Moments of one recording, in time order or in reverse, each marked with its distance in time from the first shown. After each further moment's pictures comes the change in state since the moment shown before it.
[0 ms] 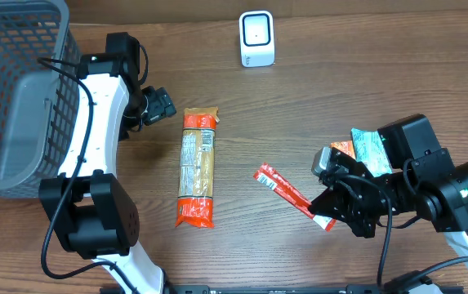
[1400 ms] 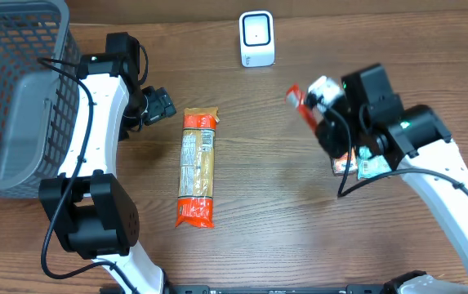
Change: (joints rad) left arm 0.000 0.000 0.000 0.000 0.000 0.000; right arm 0.000 0.332 0.117 0.385 0.634 0.303
